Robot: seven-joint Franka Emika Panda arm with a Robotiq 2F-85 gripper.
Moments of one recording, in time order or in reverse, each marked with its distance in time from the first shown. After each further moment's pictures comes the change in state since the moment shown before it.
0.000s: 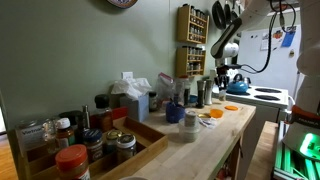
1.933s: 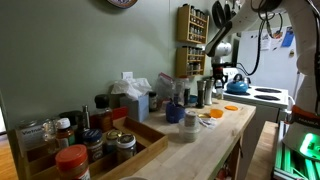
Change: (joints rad) arm 0.001 0.157 -0.023 0.251 0.123 -0.238 0.538
